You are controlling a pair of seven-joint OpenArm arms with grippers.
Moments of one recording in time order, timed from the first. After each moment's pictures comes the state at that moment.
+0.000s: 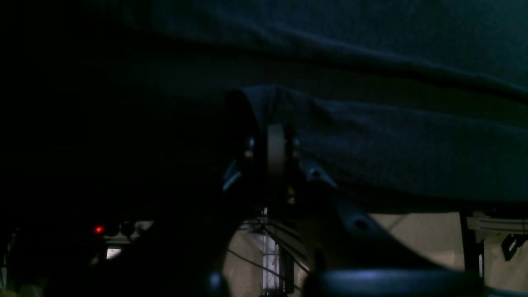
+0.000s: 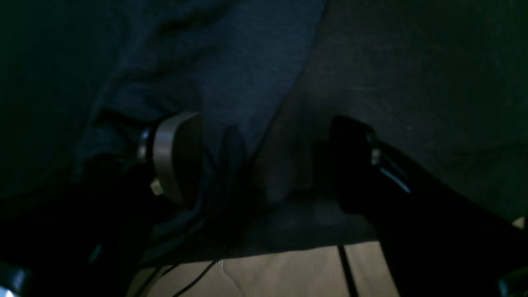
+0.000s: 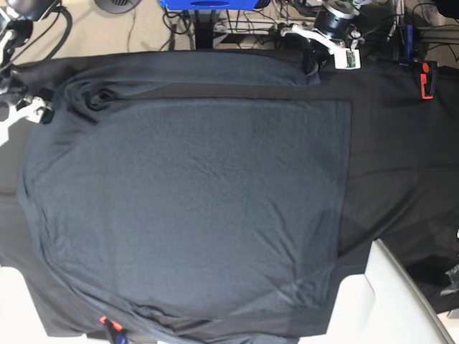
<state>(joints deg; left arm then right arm) 36.9 -16.3 5.4 77.9 -27.0 -7.6 -11.5 -8.1 4.5 46.5 80.0 13.0 32.4 -54.0</state>
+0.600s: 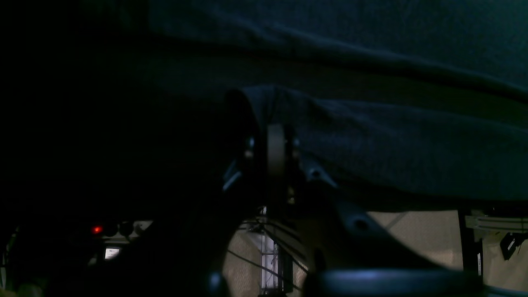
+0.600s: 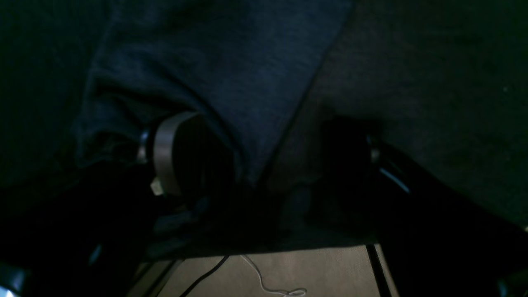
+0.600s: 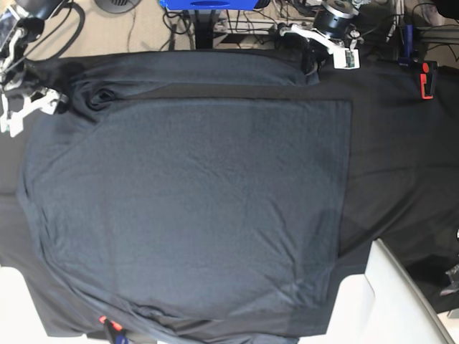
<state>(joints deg) 37.0 -16.3 5.7 77.8 -27.0 -7.6 -11.5 -9.3 1.8 46.4 78.3 13.3 32.6 -53.6</state>
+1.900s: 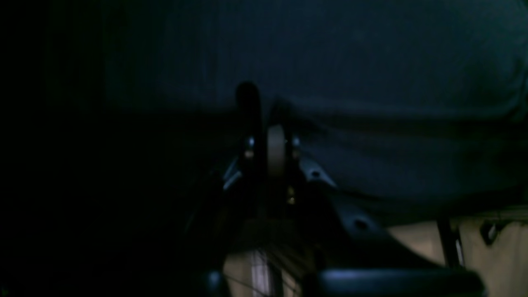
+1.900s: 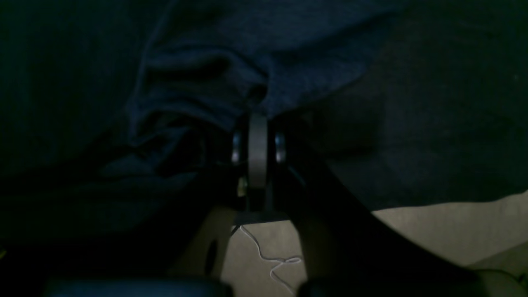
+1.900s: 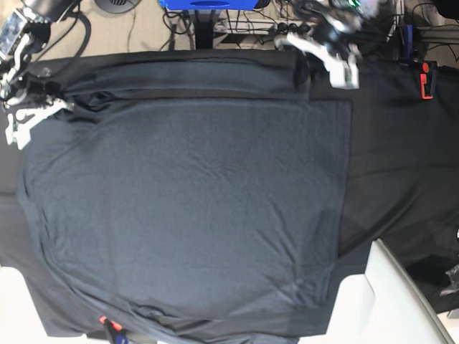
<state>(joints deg) 37.3 -16.5 2.9 92.9 -26.7 -7.6 2.1 -7.7 -0.9 42.3 89.2 12.8 25.5 -67.5</state>
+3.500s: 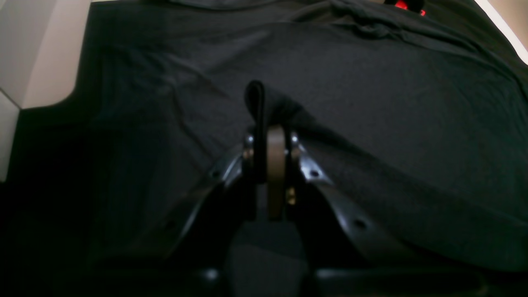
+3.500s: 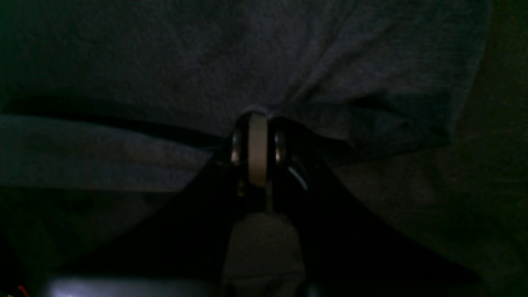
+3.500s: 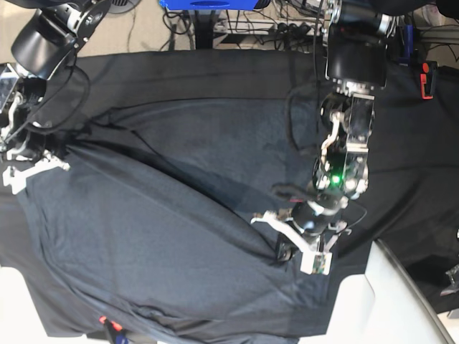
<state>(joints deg) -9.7 -7.4 5.0 80.6 -13.2 -7.7 23.2 7.2 1.8 42.4 74.8 12.9 17.1 -62.8</state>
